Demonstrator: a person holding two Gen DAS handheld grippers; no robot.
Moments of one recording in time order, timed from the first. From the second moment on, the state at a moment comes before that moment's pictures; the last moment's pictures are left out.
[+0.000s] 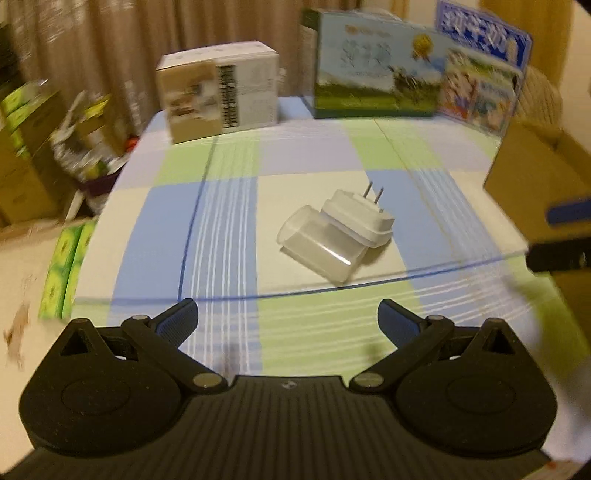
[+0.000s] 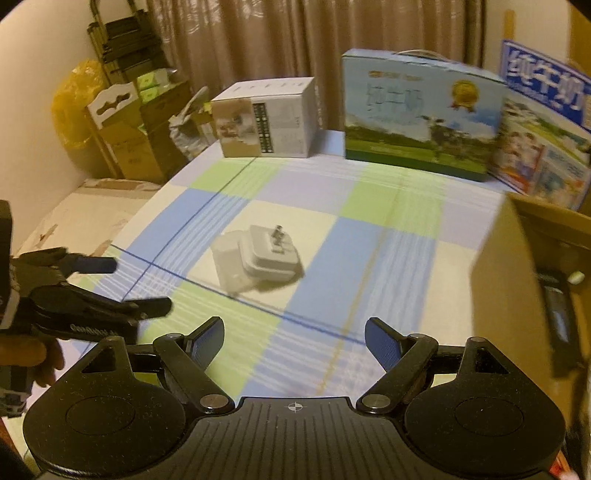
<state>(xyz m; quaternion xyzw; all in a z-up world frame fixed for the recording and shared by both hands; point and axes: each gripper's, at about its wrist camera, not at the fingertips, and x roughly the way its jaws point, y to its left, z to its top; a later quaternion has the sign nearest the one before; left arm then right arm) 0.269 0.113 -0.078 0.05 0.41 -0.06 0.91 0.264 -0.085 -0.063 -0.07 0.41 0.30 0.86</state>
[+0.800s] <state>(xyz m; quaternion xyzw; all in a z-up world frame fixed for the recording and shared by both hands) 0.344 0.114 -0.112 0.18 0.39 -0.23 0.87 0.376 -0.012 -0.136 -0.05 0.45 0.37 0.81</state>
